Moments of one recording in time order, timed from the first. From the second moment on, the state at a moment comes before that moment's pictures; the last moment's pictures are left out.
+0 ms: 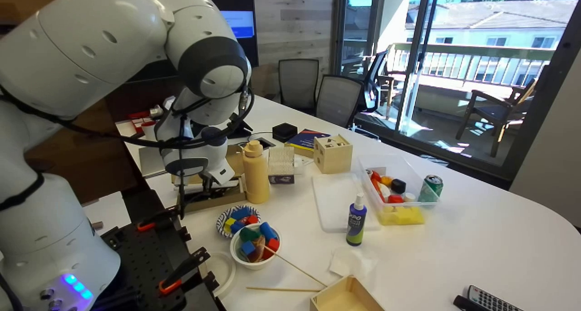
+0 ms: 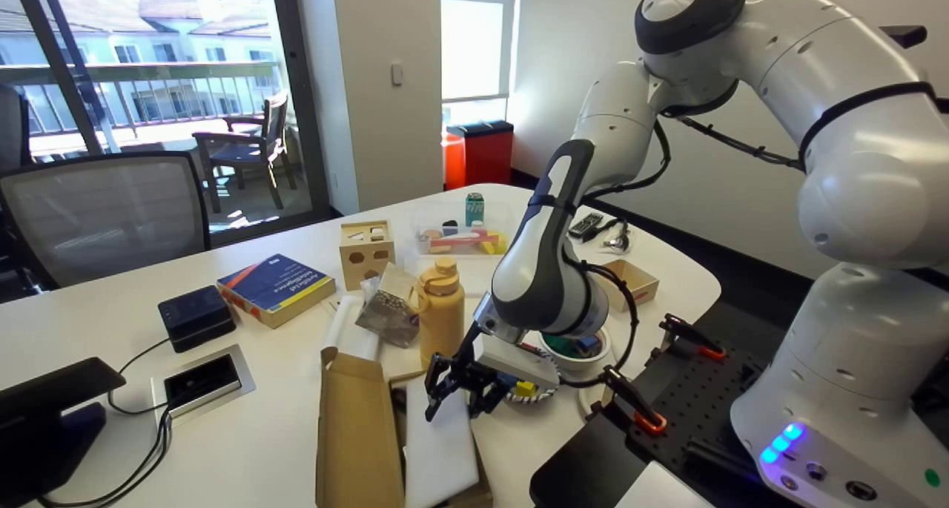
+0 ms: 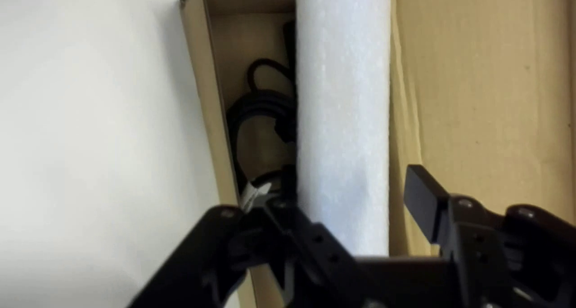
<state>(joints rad) -0.50 1.05 0.75 -2.53 0.11 3.46 0.33</state>
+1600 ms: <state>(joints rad) 0.26 0.76 0.28 -2.46 0.45 3.27 0.48</state>
